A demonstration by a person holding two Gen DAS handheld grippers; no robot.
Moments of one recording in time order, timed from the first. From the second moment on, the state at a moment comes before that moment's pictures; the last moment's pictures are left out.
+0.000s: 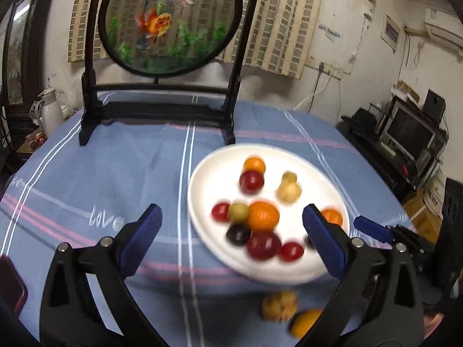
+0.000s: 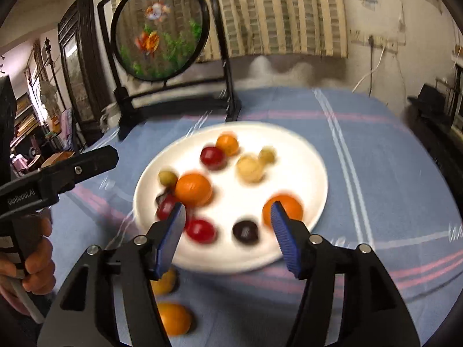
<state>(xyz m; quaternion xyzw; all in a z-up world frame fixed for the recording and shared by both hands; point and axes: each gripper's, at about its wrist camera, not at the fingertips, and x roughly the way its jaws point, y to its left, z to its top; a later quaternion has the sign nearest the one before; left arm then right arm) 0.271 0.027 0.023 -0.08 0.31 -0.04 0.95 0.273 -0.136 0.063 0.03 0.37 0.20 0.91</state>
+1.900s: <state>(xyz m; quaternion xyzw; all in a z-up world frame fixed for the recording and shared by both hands) 0.230 0.037 -0.023 -0.07 0.39 -0.02 0.92 0.221 -0.145 0.043 0.00 0.43 0.18 0.89</state>
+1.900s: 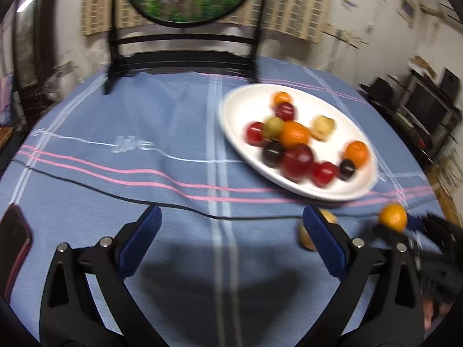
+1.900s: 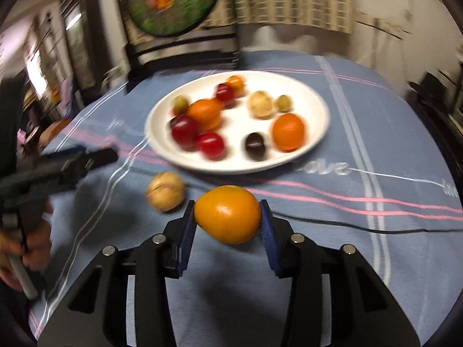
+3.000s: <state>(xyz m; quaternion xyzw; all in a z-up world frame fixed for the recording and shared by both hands) 0.247 -0.047 -0.058 0.04 0.42 -0.15 0.89 0.227 -0.166 0.040 0.04 0.45 0.15 0.88</state>
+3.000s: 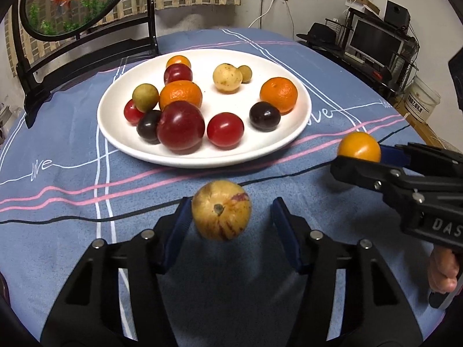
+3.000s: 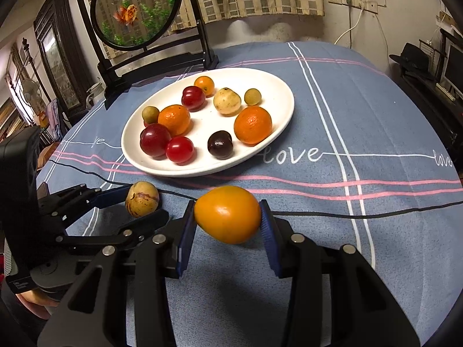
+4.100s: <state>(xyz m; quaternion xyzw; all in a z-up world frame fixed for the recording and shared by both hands) 0.220 -0.035 -0.039 0.02 0.40 -0.11 0.91 0.219 -0.147 0.033 0.02 0.45 0.18 0.87</state>
